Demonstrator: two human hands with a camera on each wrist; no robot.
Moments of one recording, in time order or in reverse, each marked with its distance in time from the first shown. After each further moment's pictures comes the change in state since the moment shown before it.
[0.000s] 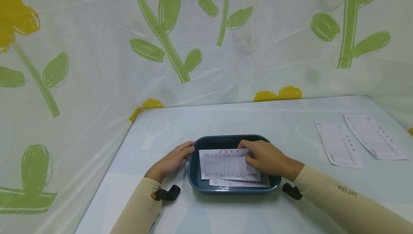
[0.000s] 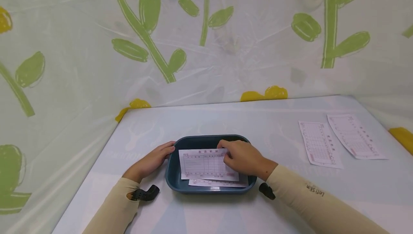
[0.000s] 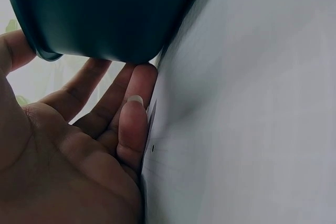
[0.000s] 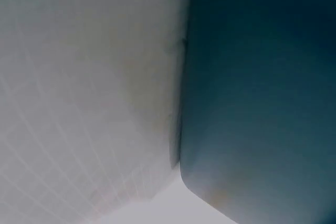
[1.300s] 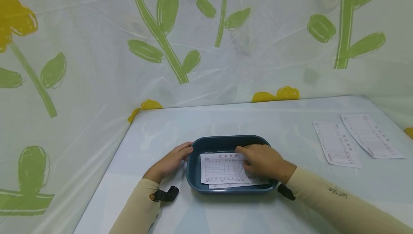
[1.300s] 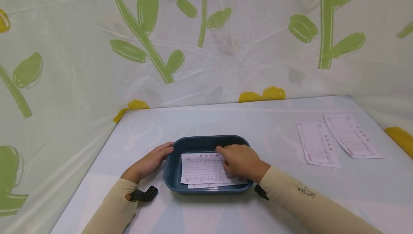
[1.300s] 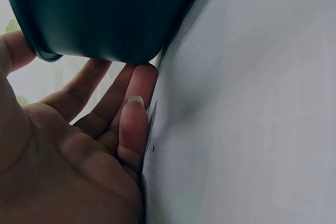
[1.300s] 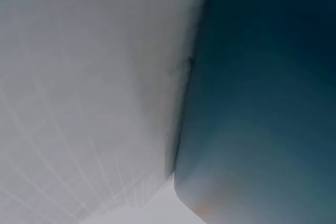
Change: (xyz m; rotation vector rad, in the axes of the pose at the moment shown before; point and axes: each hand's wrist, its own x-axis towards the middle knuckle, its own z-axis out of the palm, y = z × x) left_hand 0.001 -0.001 -0.001 0.008 0.004 0.003; right_hand 0.001 -0.004 0.012 -0.380 -0.025 -0.037
